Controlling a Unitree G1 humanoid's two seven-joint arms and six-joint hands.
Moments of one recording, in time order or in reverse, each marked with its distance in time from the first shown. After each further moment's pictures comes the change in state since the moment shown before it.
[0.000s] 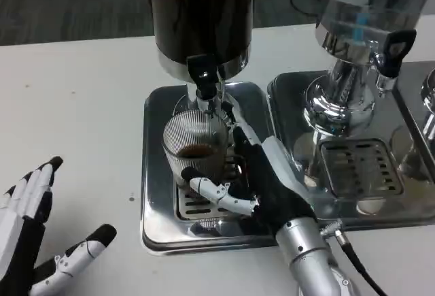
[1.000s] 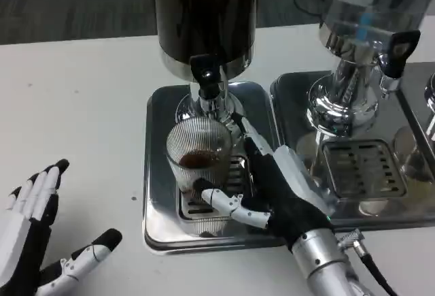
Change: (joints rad) left arm -0.008 0.003 -0.020 0.018 0.040 0.000 0.023; right arm 0.111 -0.067 0.014 -0.211 -0.037 0.123 0.045
